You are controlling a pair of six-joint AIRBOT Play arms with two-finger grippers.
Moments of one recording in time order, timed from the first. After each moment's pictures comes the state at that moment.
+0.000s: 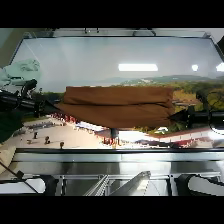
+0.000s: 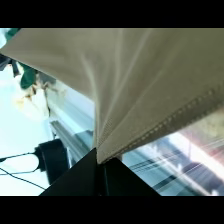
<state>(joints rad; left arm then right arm) 0.42 -1.51 1.06 0.63 -1.66 -1.04 -0.54 -1.39 0.73 -0.52 1.55 0.84</state>
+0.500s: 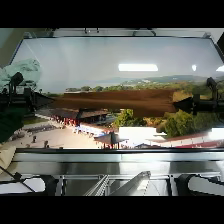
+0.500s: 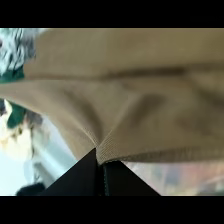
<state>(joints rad) 0.50 -1.54 1.10 0.49 -1.63 -0.99 -0.53 -1.43 0.91 -0.46 1.42 0.85</state>
